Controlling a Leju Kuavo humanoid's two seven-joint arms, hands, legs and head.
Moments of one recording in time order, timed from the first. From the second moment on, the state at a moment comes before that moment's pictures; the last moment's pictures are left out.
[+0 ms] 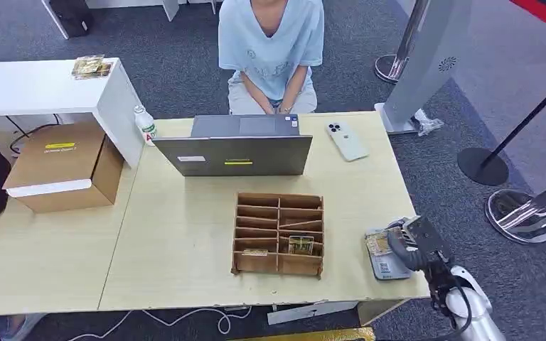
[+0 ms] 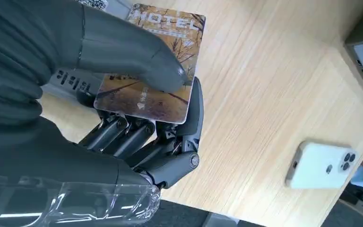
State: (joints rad) left arm -0.21 -0.15 -0.18 -0.19 -1.06 -0.22 0.23; right arm -0.10 -0.27 0.07 -1.23 0.21 0.11 -0.08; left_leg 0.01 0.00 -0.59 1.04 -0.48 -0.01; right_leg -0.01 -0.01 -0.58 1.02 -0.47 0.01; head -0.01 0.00
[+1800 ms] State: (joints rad) left arm -0.21 -0.15 -0.18 -0.19 -1.06 -0.23 0.23; right arm -0.01 -0.25 -0.04 -1.30 0.31 0.11 -0.04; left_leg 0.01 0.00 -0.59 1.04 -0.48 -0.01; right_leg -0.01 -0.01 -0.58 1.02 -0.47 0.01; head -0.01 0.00
